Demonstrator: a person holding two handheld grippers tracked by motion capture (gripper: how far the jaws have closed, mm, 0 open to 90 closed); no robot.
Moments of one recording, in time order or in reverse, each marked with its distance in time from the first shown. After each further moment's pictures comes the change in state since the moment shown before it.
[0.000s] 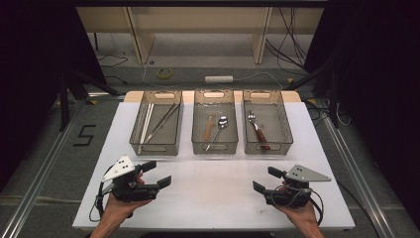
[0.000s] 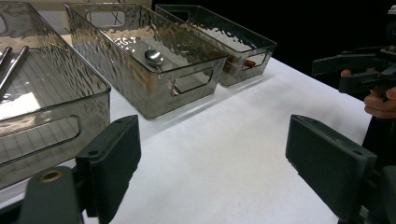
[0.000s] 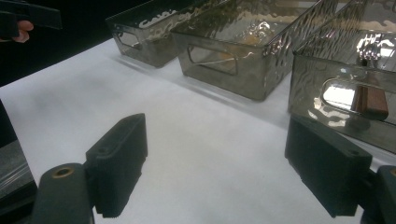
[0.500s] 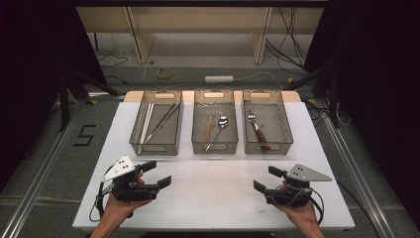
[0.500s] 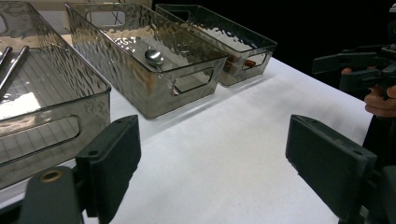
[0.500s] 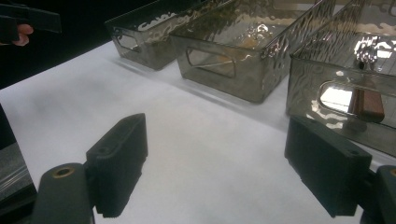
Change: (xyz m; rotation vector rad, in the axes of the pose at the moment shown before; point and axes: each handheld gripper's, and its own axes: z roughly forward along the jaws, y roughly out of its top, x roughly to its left) left arm 0.000 0.000 0.000 0.001 0.001 0.000; right arm -0.001 0.001 -0.001 -0.009 -0.003 0.001
